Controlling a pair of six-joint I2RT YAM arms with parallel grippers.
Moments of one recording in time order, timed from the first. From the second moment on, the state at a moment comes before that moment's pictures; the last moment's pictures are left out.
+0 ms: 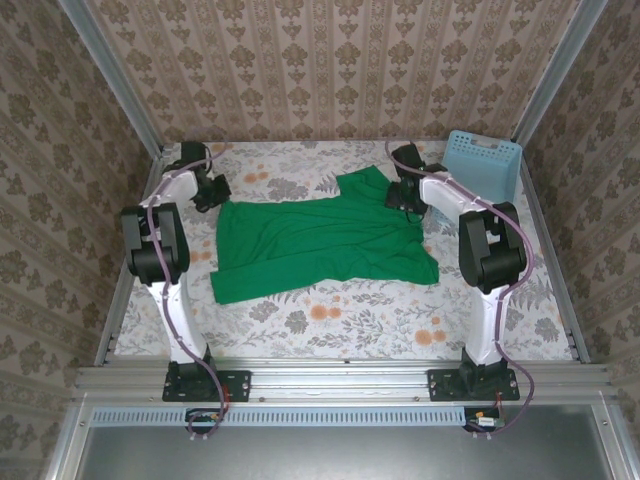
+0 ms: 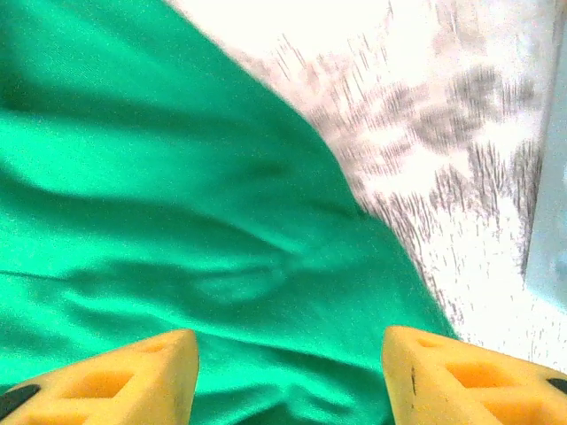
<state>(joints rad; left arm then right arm) 0.00 2.12 1.64 -0.64 0.16 -0.36 0.23 2.06 1.62 -0.67 0.14 0.47</state>
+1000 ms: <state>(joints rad) -0.01 2.05 1.44 -0.56 0.15 -0.41 0.23 2.10 1.53 -0.68 0.14 0.62</state>
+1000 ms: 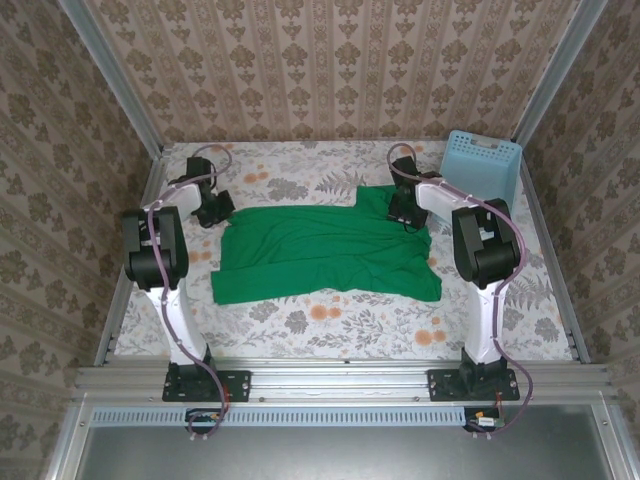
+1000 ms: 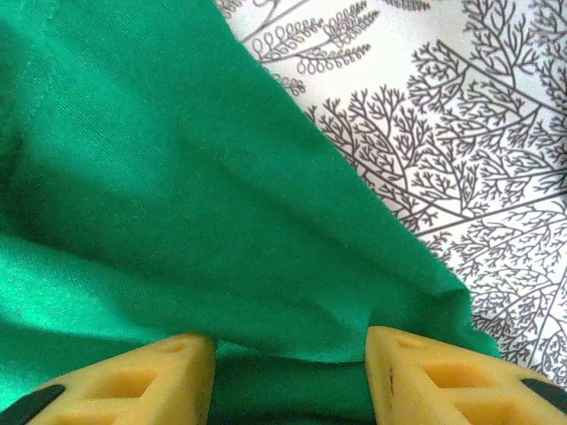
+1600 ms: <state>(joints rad) -0.03 2.05 1.44 -0.56 0.16 -0.41 0.21 2.41 2.05 -0.77 0.20 0.49</state>
